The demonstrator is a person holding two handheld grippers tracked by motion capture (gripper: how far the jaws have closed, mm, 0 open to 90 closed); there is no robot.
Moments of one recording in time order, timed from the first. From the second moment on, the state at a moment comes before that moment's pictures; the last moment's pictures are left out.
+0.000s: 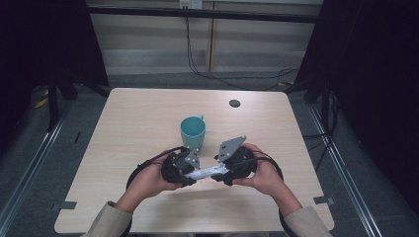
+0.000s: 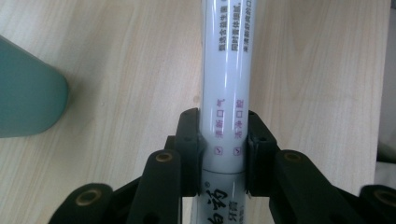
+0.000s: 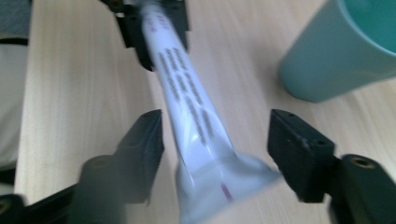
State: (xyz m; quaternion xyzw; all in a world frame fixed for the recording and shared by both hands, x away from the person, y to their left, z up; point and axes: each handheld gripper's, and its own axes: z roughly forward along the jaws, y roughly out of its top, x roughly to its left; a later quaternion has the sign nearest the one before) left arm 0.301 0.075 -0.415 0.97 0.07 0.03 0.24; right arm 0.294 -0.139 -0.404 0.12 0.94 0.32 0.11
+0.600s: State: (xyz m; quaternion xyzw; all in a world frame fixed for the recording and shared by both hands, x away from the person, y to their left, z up) left arm 0.309 0.098 -0.408 0.94 0.13 0.05 0.32; right arm 0.284 -0.187 -0.432 0.21 0.91 0.35 0.10
